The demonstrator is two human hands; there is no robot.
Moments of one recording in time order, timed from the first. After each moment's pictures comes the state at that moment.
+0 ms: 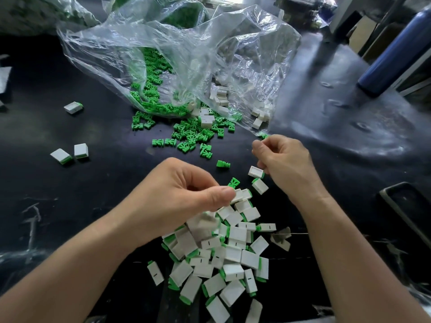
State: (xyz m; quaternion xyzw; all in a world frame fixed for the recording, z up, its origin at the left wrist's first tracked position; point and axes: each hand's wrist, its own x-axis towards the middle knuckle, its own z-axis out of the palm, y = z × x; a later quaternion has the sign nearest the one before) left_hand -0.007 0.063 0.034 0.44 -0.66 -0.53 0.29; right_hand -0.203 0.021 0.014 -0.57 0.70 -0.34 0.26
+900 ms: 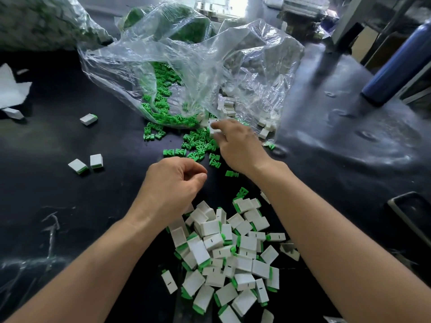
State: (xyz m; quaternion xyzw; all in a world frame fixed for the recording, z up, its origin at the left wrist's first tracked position) left_hand -0.003 0.035 0.007 0.62 -0.64 -0.31 0.33; right_hand -0.141 -0.039 0.014 -0.75 0.61 -0.20 0.19
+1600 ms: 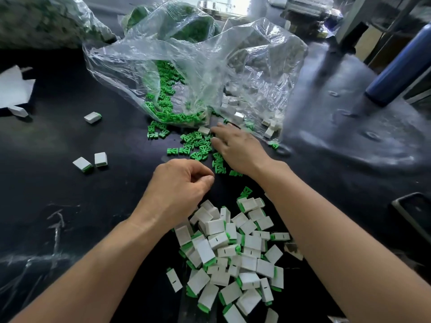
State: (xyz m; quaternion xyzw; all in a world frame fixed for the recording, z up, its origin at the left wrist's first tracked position) left_hand -0.004 0.038 0.010 0.61 -0.65 -0.31 0.31; right_hand -0.145 -0.047 0.003 -0.79 0.58 -0.10 0.17
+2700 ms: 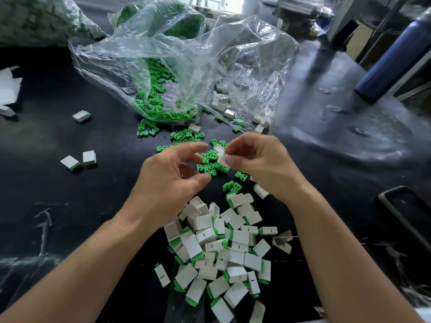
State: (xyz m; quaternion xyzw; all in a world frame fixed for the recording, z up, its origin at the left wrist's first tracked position) left_hand -0.005 0.045 0.017 0.55 -0.65 -0.36 0.39; right_hand -0.179 0.015 0.026 -0.65 0.54 -0.35 0.39
